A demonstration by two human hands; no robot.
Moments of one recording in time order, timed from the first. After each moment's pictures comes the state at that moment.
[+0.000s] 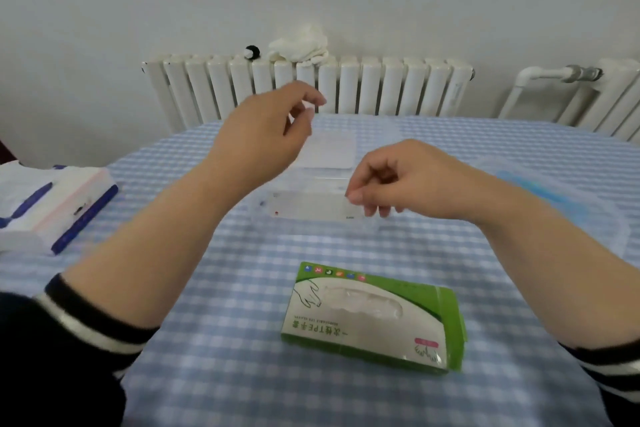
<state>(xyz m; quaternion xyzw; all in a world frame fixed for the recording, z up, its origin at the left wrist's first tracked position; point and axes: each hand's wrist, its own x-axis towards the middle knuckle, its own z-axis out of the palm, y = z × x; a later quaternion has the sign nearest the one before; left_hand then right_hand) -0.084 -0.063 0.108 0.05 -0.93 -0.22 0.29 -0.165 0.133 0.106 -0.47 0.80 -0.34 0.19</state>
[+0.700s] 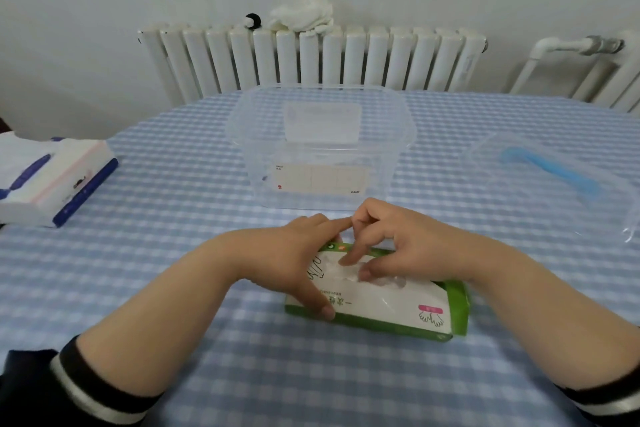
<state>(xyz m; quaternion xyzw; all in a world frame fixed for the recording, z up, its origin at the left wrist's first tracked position) -0.034 -0.034 0.015 -0.05 -0.94 -0.27 -0.22 -0.142 0.151 0.016 -0.53 0.77 -0.24 0.26</state>
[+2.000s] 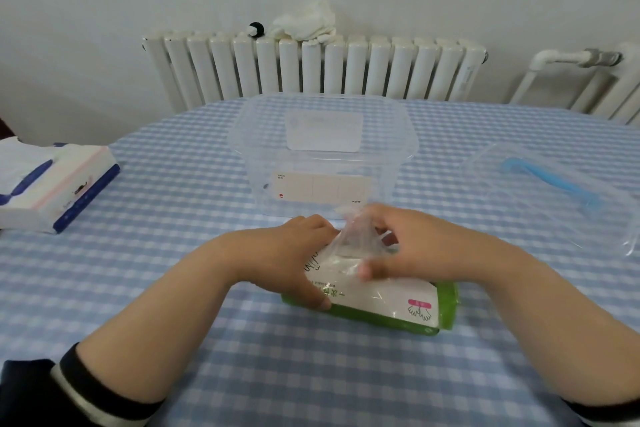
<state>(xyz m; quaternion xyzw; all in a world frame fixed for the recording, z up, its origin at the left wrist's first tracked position) -0.040 -0.042 0.012 -0.04 -0.96 -0.20 -0.19 -0.140 0.151 0.035 -0.44 0.82 -0.24 0.28</state>
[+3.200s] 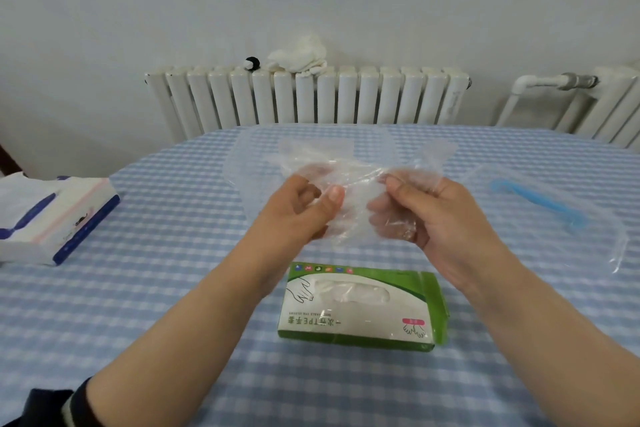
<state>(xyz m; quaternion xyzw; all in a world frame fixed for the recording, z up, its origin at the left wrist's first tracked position) -0.043 -0.005 0.054 0.07 -0.69 -0.71 0.14 -0.132 0.153 0.072 -0.17 0.60 -0.75 0.22</state>
